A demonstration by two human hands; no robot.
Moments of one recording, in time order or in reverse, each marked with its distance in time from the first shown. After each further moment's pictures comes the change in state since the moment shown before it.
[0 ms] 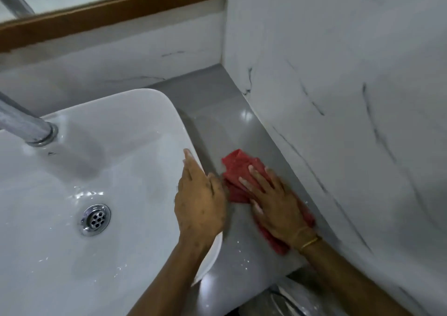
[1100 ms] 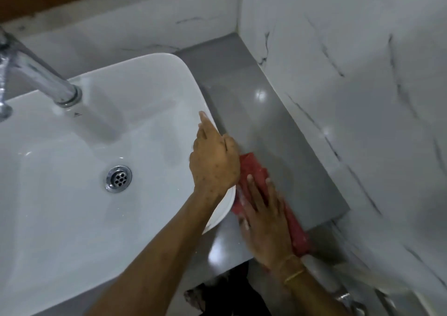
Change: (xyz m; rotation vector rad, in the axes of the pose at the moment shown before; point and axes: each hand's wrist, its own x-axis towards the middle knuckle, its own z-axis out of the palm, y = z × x) left_hand 0.002 0.000 -0.002 0.026 -0.004 -0.022; right_hand -0.078 -0.089 0.032 0.002 0.025 0.105
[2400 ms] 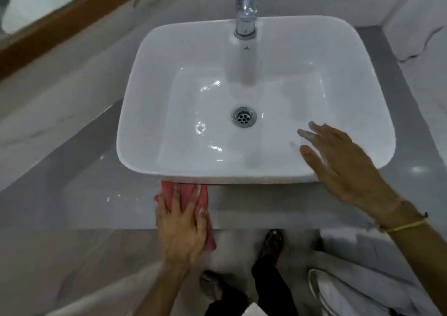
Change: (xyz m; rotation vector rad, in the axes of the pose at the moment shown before) left_hand -0.212 -0.320 -0.087 0.417 0.082 -0.303; right_hand 0.012 -0.131 -0.112 0.222 -0.177 -0.329
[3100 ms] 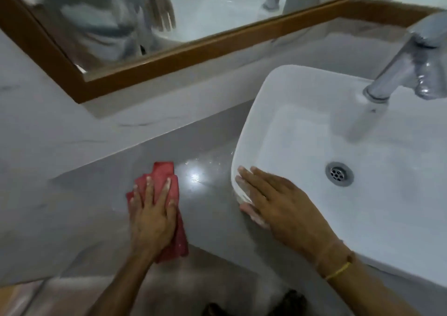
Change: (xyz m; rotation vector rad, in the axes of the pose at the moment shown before) left_hand 0.054 -0.203 -0.038 -0.028 0.087 -0.374; right_hand 0.075 -0.214 0.104 -0.361 0.209 -0.976
